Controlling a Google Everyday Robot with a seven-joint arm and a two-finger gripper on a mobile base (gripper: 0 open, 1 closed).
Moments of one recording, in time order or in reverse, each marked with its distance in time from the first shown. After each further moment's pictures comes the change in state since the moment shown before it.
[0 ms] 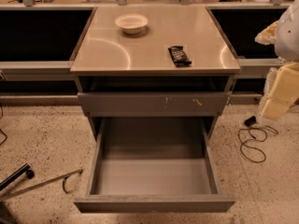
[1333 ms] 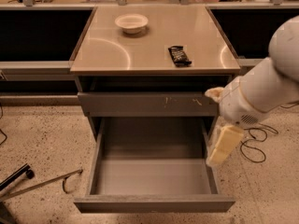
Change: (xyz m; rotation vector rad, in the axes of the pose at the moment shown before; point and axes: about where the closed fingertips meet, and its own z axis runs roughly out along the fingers) arm -0.033 0.050 0.151 -0.128 -0.212 -0.081
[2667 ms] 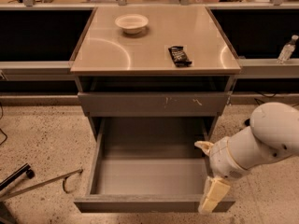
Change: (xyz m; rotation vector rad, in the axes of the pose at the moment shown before) arm 0.051 0.080 0.127 -0.173 -0.119 0.038
